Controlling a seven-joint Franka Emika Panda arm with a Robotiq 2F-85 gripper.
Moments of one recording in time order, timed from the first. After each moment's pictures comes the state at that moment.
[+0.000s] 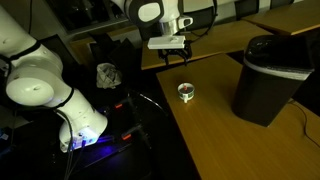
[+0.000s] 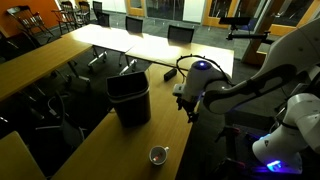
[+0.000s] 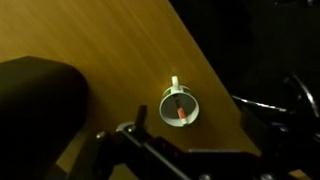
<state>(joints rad) 0.03 -0.06 -0.07 -2.48 0.02 2.50 -0.84</state>
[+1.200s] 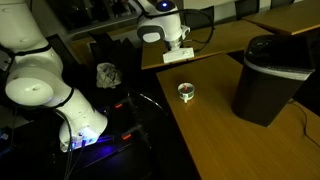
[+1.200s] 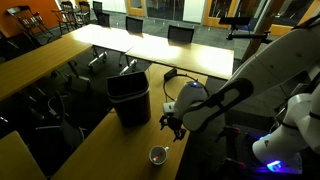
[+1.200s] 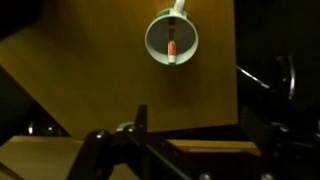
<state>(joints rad) 0.01 0.23 0.13 -2.38 0.70 2.83 -1.66</state>
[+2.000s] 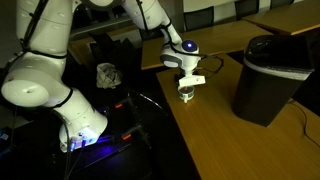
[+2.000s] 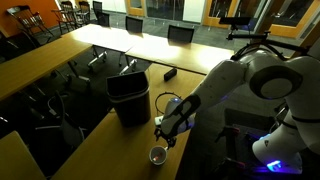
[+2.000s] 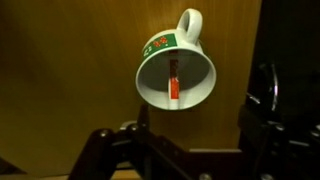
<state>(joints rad) -0.09 0.73 0.18 -2.05 0.80 2.82 -1.93</state>
